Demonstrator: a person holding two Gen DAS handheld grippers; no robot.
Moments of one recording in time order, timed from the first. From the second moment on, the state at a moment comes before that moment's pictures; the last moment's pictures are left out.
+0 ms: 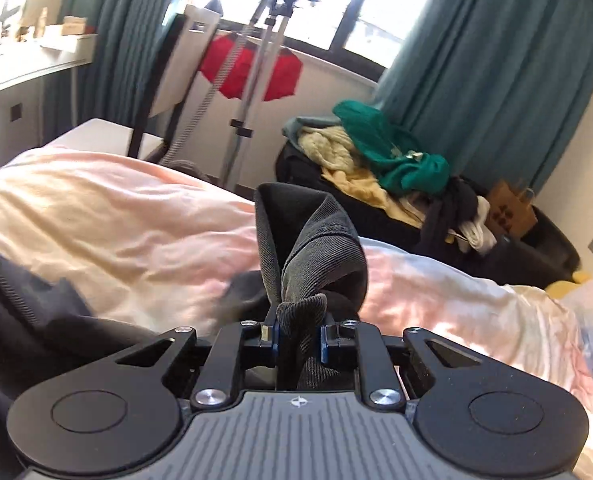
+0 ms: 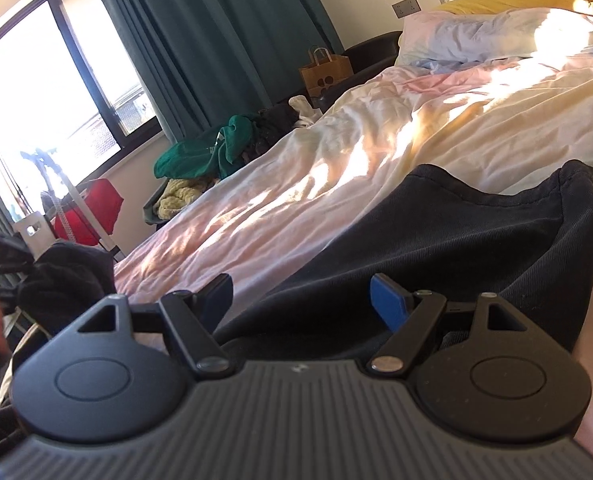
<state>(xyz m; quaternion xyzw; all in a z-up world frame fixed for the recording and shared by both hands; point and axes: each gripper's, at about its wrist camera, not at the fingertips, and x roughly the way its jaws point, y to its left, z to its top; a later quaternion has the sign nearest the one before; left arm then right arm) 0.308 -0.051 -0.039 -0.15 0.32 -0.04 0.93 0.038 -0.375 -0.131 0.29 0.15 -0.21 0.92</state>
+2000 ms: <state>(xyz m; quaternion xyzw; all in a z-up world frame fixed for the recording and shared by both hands) 0.075 0.136 -0.082 -0.23 0.30 -0.02 0.93 0.301 -0.190 -0.124 0.46 0.28 -0.03 0.85</state>
